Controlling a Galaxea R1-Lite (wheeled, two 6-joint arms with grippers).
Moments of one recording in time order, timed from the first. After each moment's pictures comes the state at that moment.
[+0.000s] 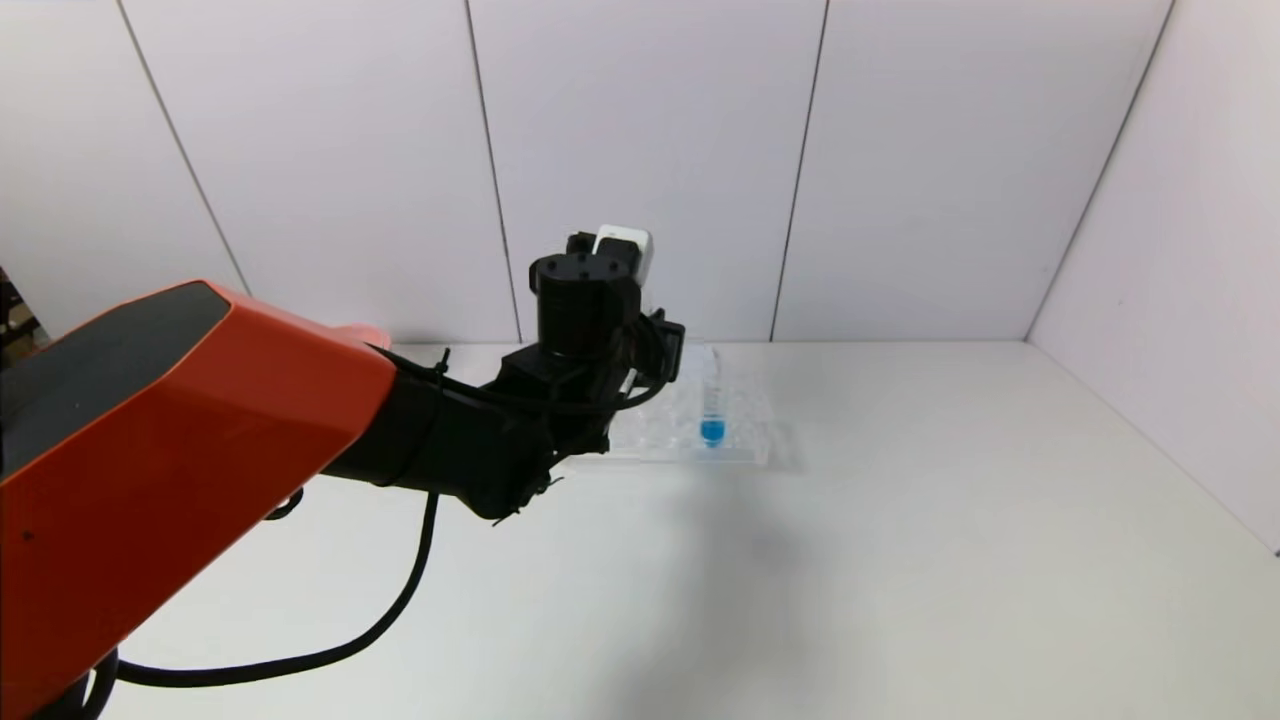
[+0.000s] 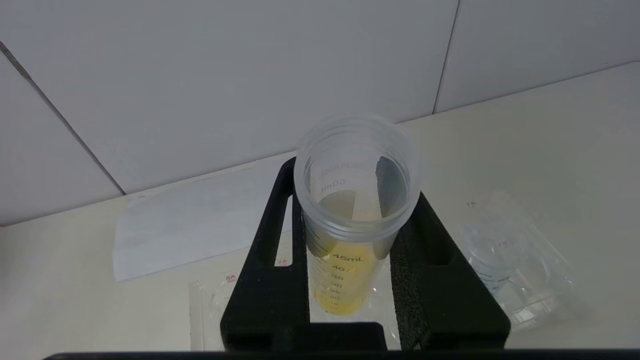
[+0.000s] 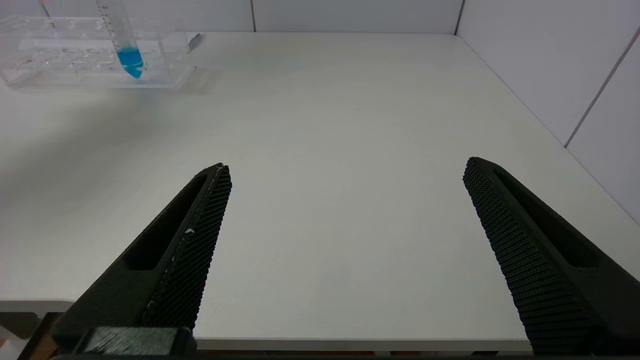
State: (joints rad) left arm -0.68 2.13 -1.33 -0.78 0.37 0.02; right arm 0.00 0.00 0.00 0.00 0.00 0.00
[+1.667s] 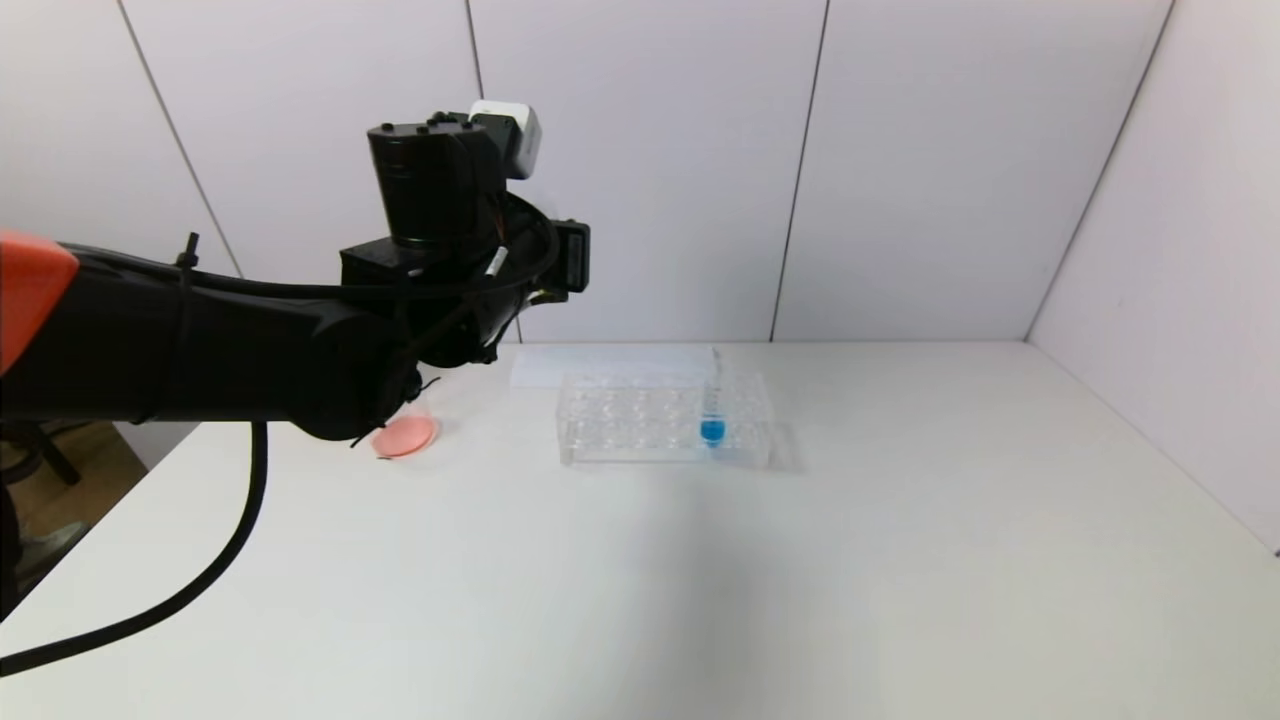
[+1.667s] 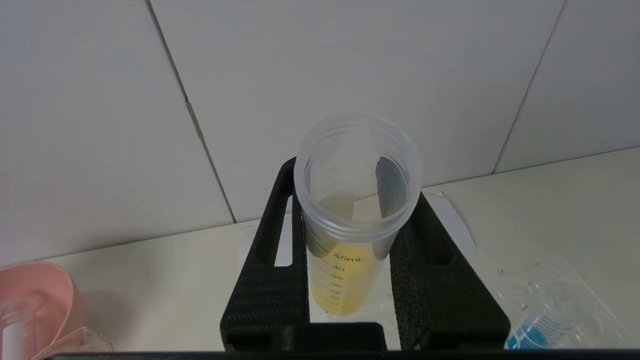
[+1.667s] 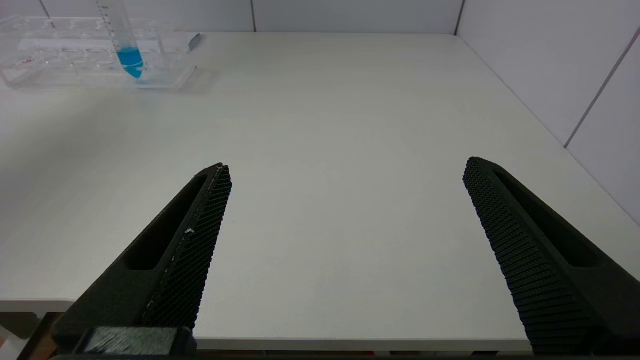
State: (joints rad) left arm -0.56 1.89 -1.32 -0.62 0.36 0.04; right arm 0.00 0.00 0.00 0.00 0.00 0.00
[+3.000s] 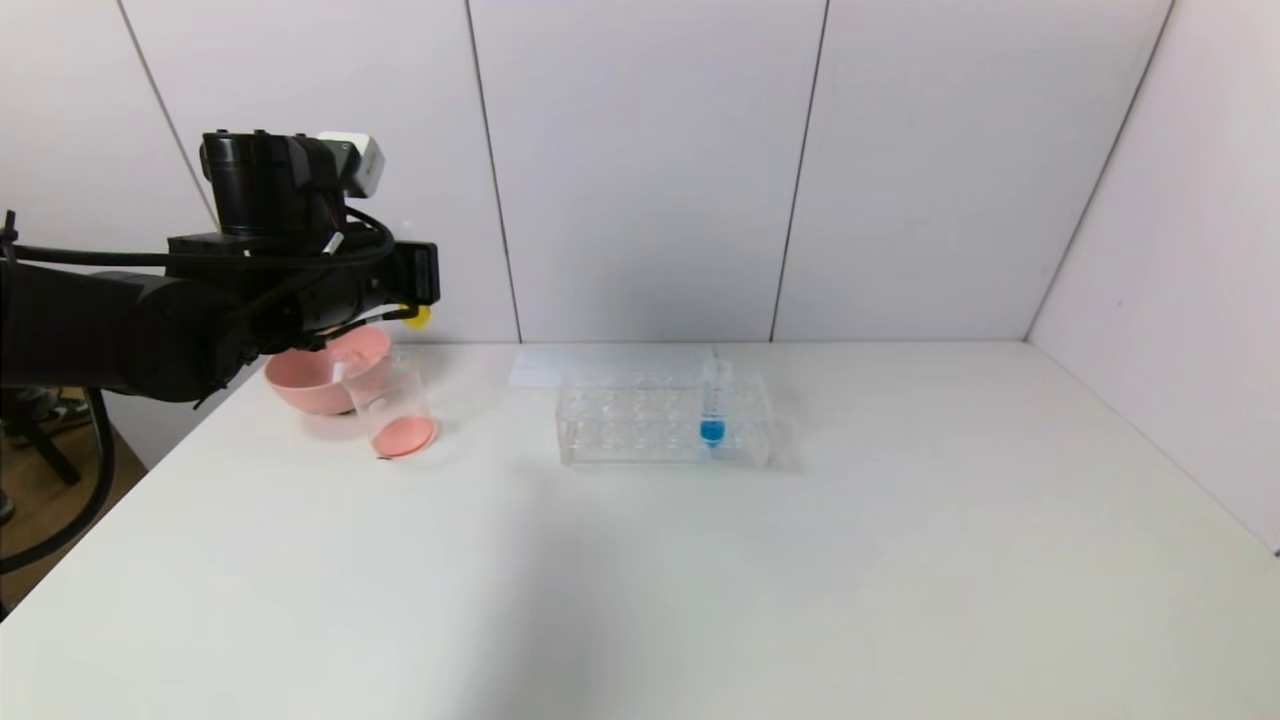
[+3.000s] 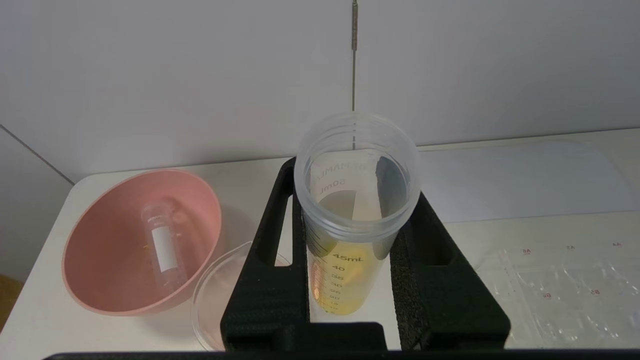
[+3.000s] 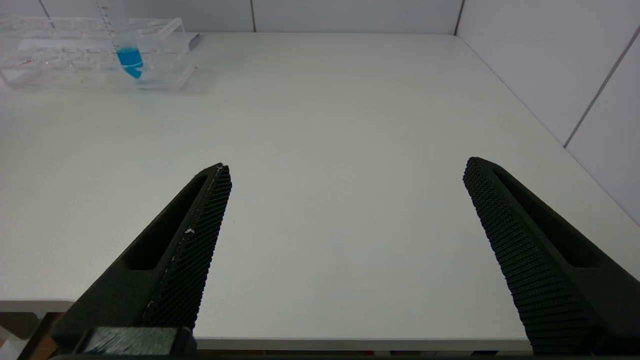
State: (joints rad) left arm -0.23 1.80 -1.22 -0.44 0.18 0.00; right arm 0.00 0.00 0.00 0.00 0.00 0.00
